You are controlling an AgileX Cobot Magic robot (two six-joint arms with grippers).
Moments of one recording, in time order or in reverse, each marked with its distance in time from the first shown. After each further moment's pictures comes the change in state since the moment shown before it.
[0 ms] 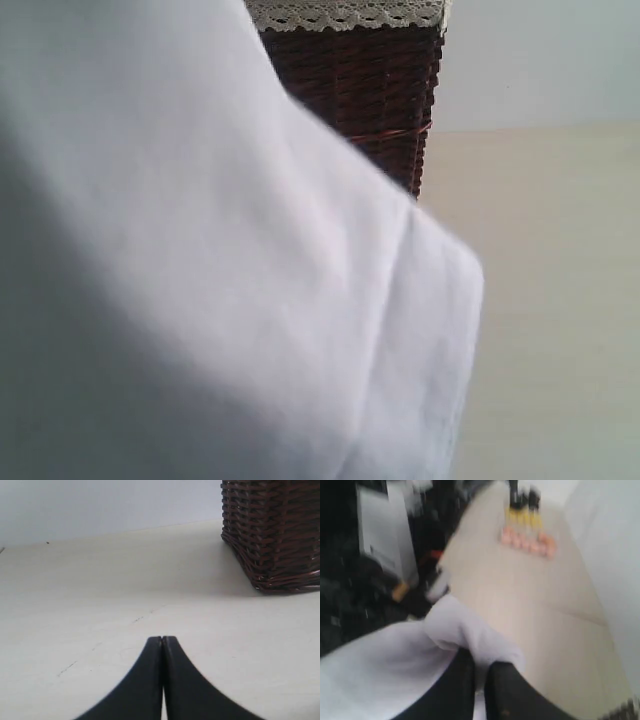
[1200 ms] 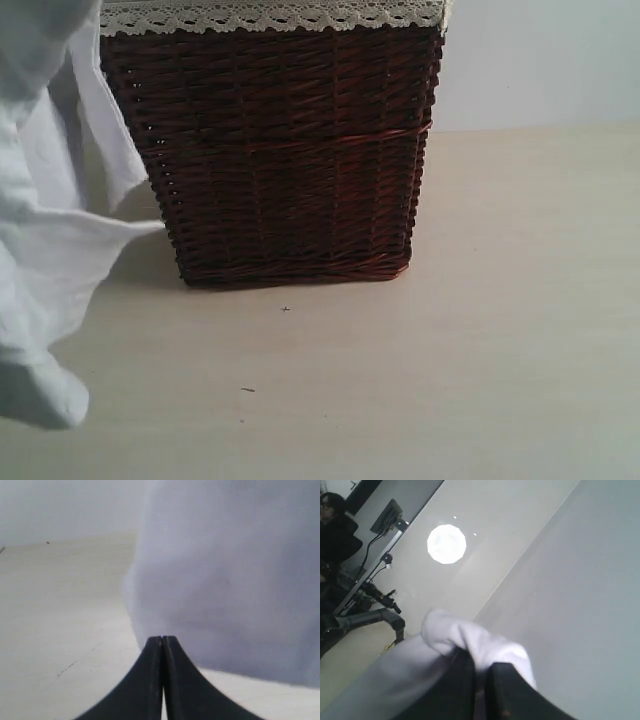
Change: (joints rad) left arm 0.000 0.000 0.000 0.000 0.000 0.000; right arm 0.084 0.322 -0.297 0.757 -0.359 -0.745
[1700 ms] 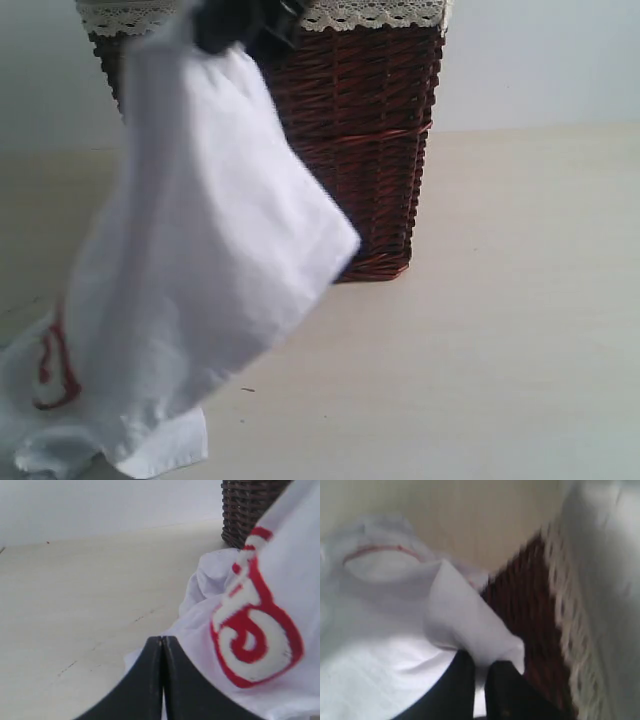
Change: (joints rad) left arm 0.000 0.000 0.000 0.000 0.000 0.000; right arm -0.108 0.092 0.000 -1.343 0.315 1.012
